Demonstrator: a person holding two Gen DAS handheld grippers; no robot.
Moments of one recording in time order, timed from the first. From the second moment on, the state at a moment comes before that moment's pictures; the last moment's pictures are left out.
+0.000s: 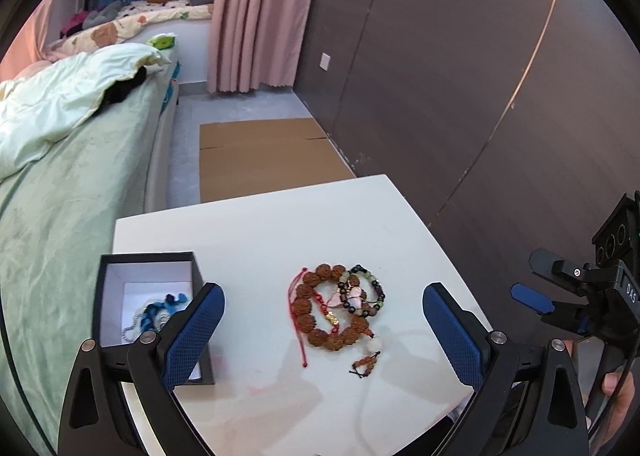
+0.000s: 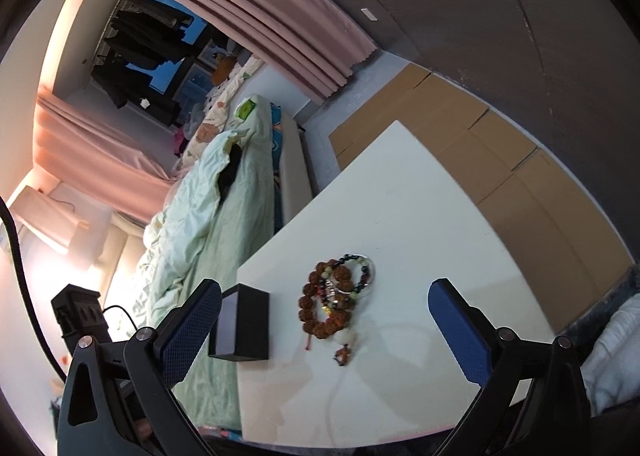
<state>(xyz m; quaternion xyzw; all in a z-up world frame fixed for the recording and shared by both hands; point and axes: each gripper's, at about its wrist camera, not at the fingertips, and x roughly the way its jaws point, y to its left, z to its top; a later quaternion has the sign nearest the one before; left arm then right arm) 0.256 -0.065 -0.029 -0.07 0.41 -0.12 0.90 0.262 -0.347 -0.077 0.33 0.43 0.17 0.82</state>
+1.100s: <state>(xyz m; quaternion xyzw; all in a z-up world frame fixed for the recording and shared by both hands) 0.327 -0.099 -0.115 -0.12 0.54 -0.20 0.81 0.287 -0.348 -0.144 0.37 0.51 0.12 0.76</state>
